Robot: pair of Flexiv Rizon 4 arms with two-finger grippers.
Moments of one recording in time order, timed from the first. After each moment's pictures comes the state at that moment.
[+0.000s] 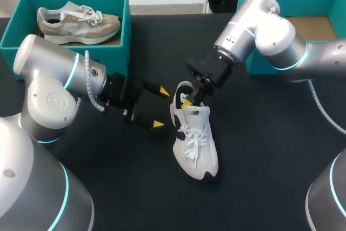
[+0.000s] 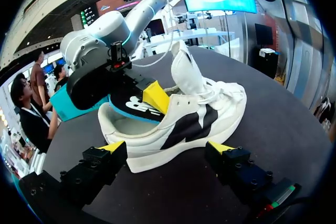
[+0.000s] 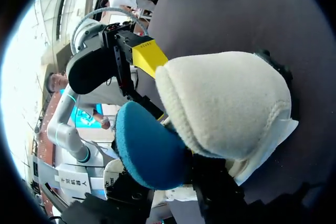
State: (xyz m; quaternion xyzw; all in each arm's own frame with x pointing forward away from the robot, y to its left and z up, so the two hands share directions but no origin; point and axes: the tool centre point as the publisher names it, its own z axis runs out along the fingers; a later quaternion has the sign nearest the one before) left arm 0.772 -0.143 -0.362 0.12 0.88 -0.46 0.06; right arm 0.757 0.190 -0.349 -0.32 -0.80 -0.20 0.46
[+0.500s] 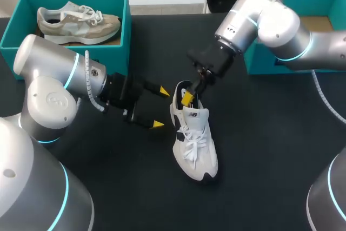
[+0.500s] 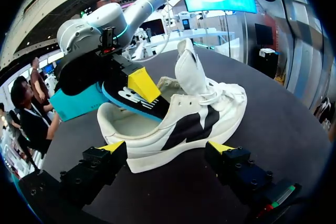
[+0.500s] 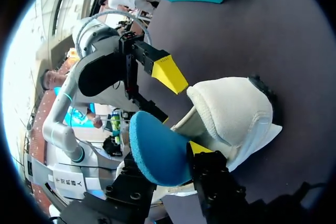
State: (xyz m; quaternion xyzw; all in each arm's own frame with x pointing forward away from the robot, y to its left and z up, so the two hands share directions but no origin) left arm 0.772 -0.143 -0.362 0.12 0.88 -0.46 0.06; right arm 0.771 0.186 -0.329 -0.32 -0.83 -0.20 0.42
